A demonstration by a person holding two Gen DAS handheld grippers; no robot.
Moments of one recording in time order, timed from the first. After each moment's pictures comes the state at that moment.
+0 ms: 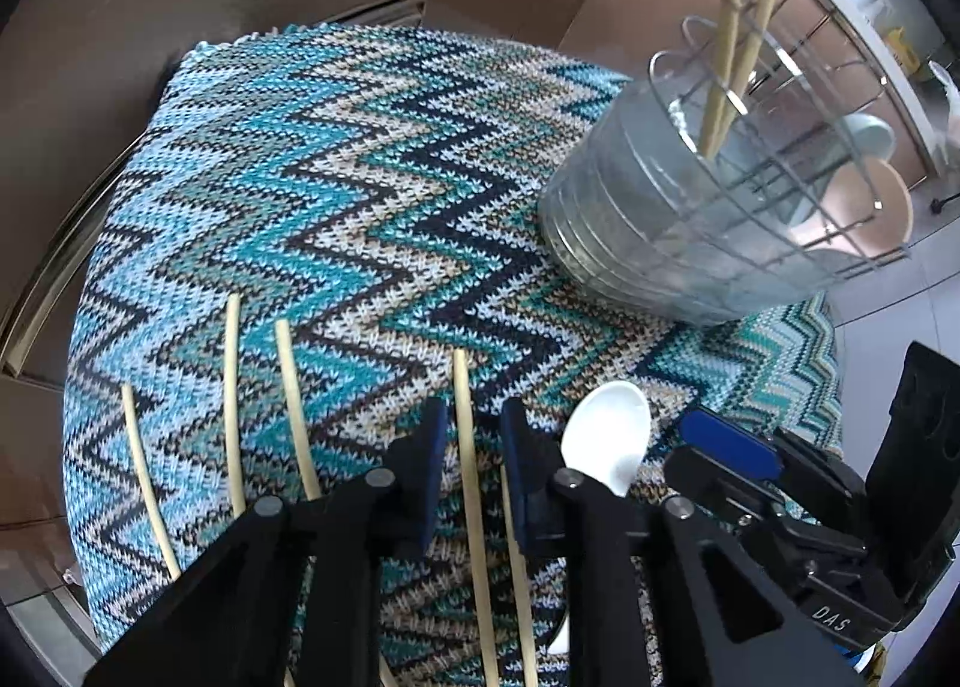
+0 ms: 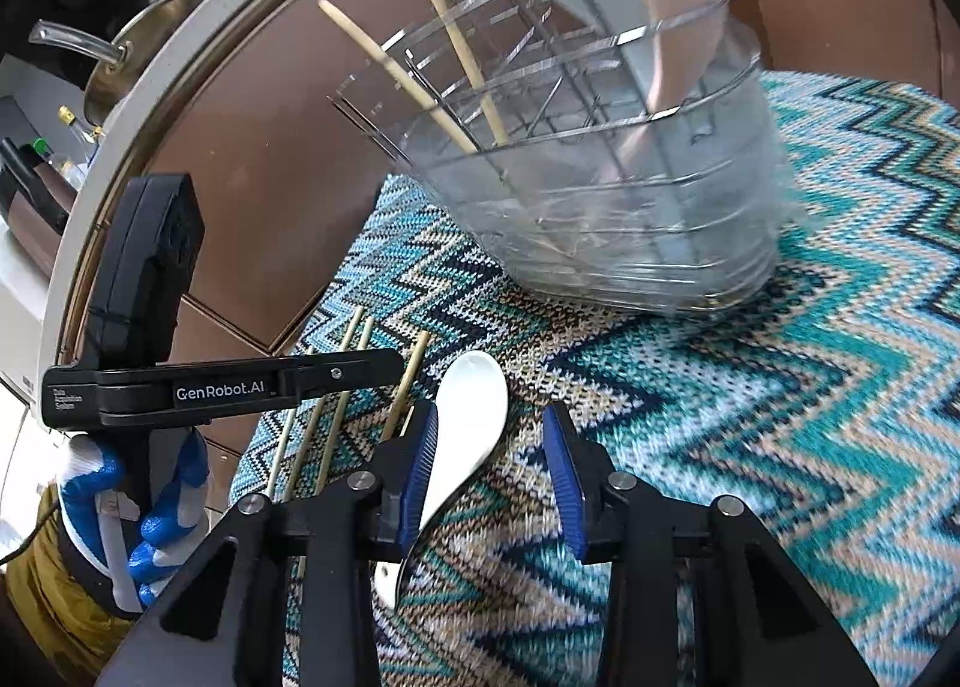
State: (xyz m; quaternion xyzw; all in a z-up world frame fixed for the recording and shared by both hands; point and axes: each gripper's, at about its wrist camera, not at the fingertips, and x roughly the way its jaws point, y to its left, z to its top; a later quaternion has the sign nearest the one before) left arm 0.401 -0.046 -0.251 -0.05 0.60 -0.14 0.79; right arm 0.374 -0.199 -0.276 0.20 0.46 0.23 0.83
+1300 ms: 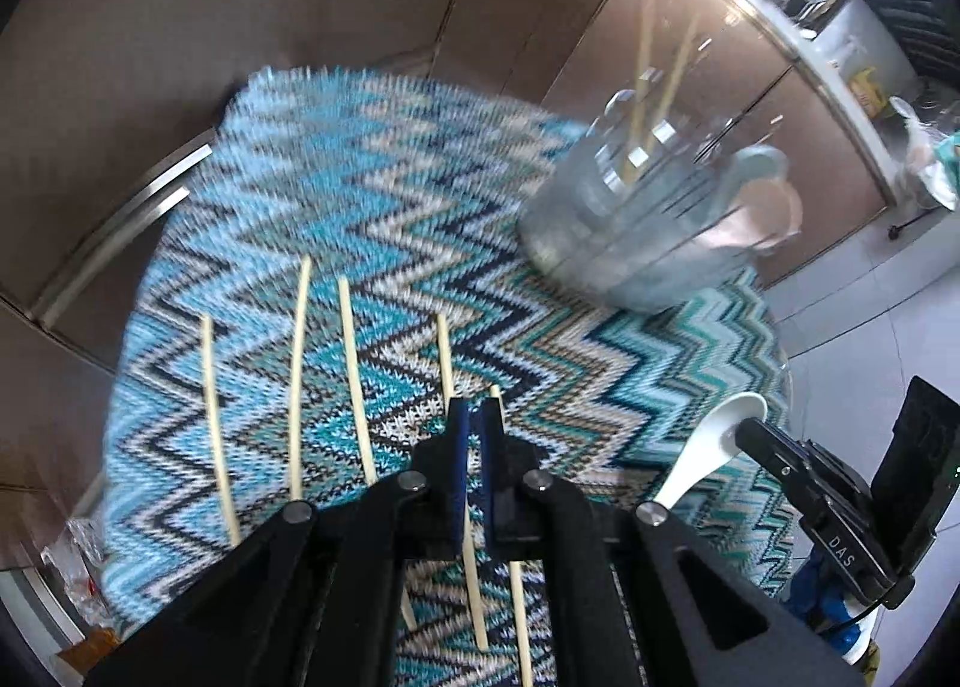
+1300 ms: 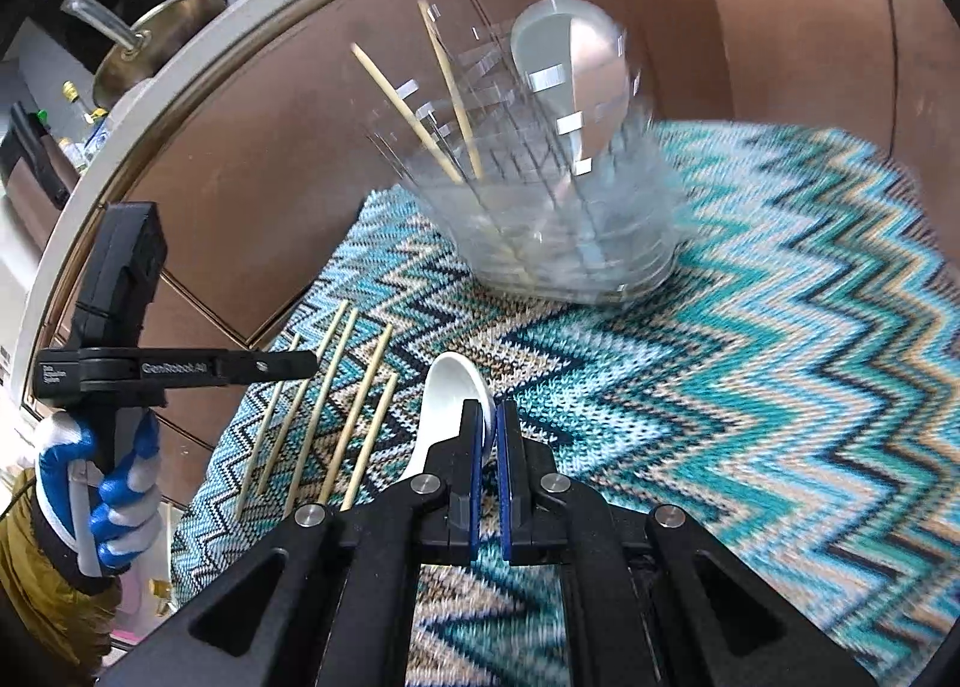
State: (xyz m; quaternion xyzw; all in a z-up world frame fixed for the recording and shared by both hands) left arm 0.338 0.004 -0.196 -0.10 0.54 -0.16 0.82; right arm 0.307 -0.225 -0.227 0.15 0.42 0.18 0.88
